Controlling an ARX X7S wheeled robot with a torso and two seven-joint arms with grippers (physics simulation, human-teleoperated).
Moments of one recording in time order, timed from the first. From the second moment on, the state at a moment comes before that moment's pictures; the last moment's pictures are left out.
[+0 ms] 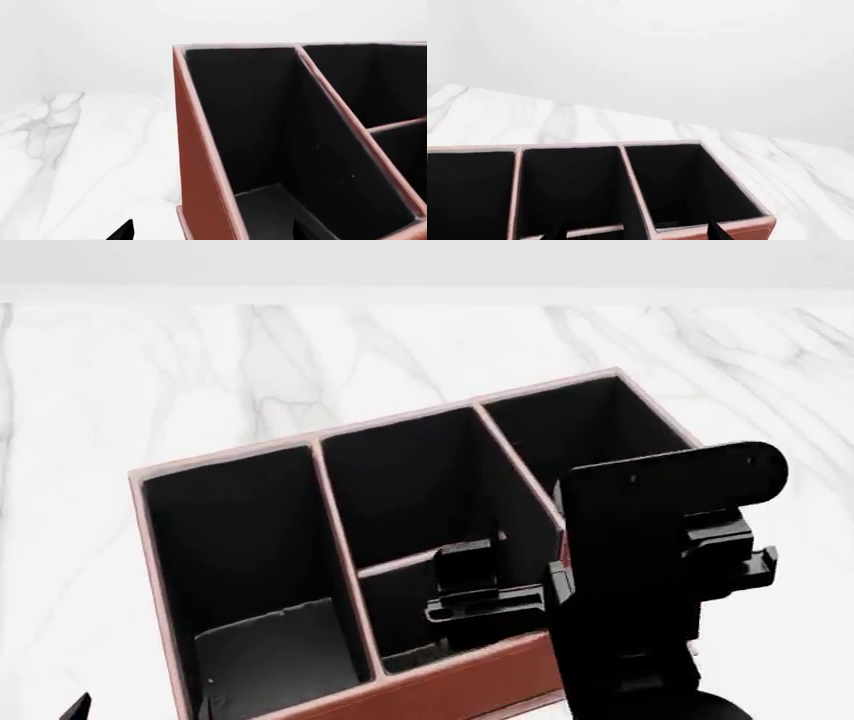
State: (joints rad) left arm -0.02 -0.16 0.20 -0.04 -0.16 0.05 -0.21; right arm 0.67 0.22 -0.04 -0.74 0.46 1.46 0.23
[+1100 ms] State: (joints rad) left arm -0.02 -0.18 0.23 -0.05 -0.18 0.06 -0.24; right arm 1.75 0.81 -1.33 -0.32 1.52 1.53 0.02
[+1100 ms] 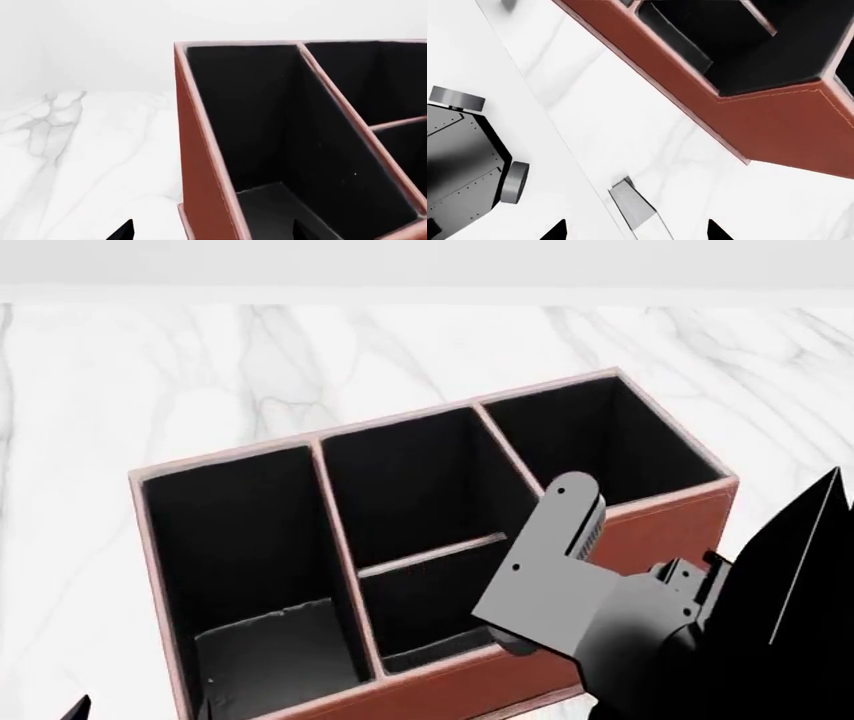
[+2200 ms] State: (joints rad) left arm -0.03 -0.20 0.26 -0.05 -0.19 0.07 -0.27; right arm 1.75 0.89 -1.54 -0.19 1.41 1.43 0.00
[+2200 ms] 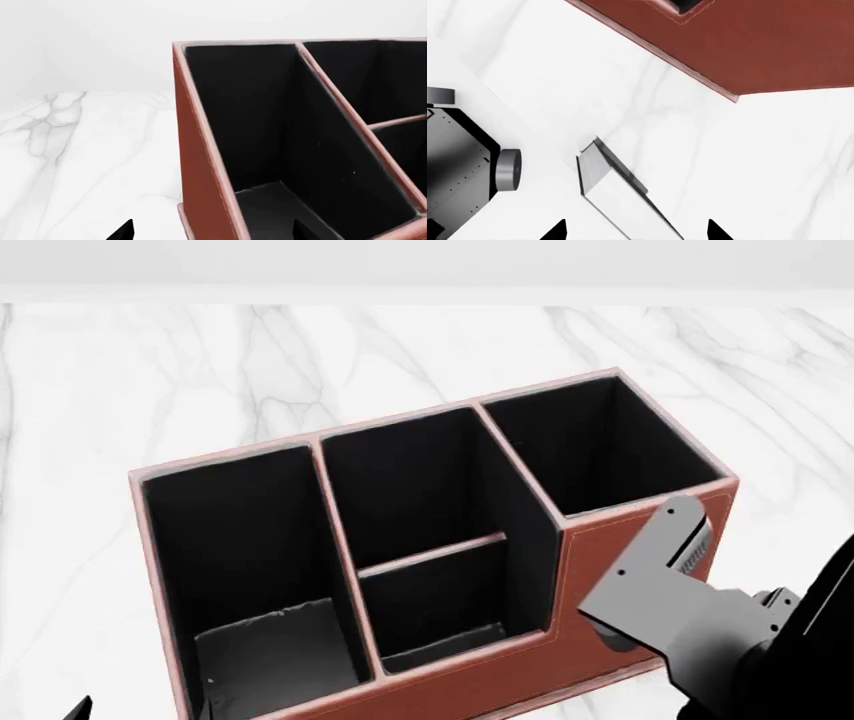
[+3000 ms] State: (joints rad) left arm -0.03 -0.21 0.28 -0.05 -0.20 0.08 -0.29; right arm 1.60 0.85 -1.64 -0.07 1.28 1.28 -0.09
